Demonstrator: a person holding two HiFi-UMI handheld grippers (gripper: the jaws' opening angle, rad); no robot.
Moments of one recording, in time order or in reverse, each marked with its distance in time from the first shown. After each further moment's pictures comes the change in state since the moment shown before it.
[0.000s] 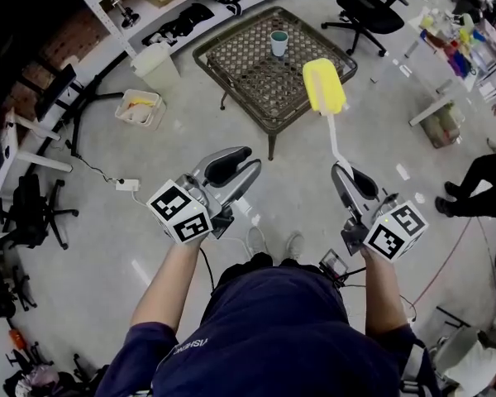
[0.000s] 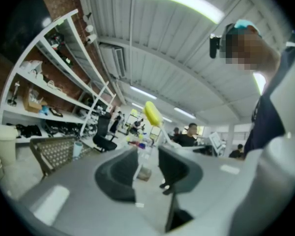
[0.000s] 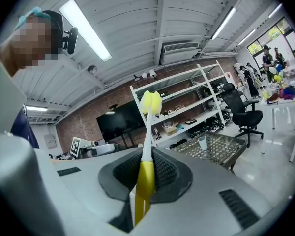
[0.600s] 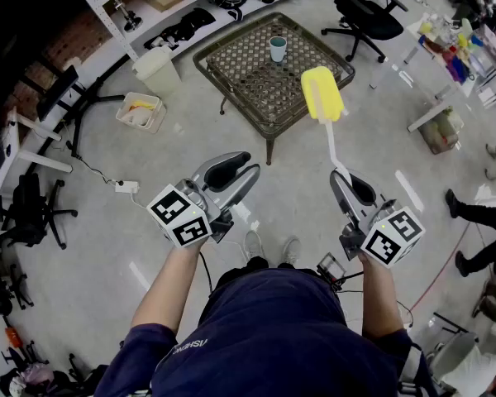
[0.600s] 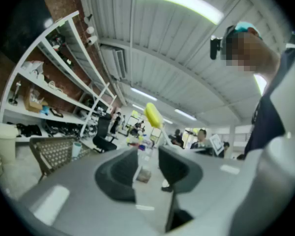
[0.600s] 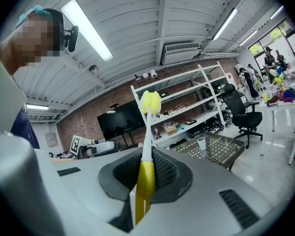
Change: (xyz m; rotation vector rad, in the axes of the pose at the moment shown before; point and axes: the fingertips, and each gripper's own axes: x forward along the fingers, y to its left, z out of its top) left arm 0.003 -0.014 0.001 -0.013 -0.018 0.011; right arm -0.015 0.000 0.001 -0.010 0.008 0.004
